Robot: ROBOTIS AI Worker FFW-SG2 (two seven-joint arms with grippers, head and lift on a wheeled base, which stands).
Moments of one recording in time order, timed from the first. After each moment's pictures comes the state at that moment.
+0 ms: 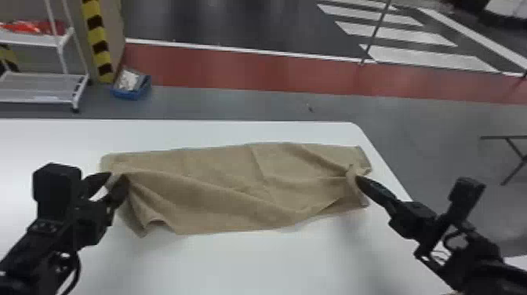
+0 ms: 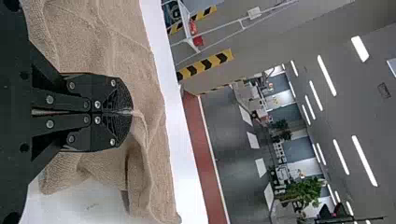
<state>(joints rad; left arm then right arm) 0.13 0.29 -0.20 -1.88 0.18 0.44 0.09 0.21 -0.26 -0.45 -1.77 -0.46 0.47 0.59</state>
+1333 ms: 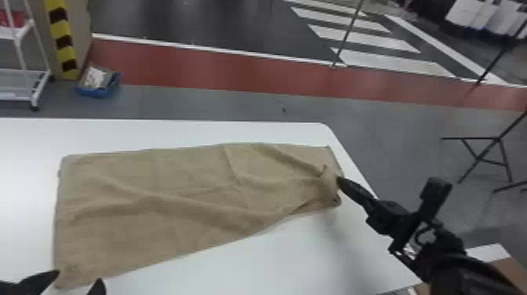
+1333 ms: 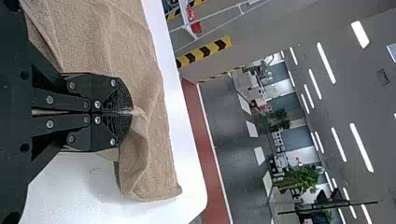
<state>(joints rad) 0.59 0.33 -0.20 -2.26 0.11 0.57 0.07 0.18 -0.29 -0.48 -1.69 -0.47 0.45 0.59</state>
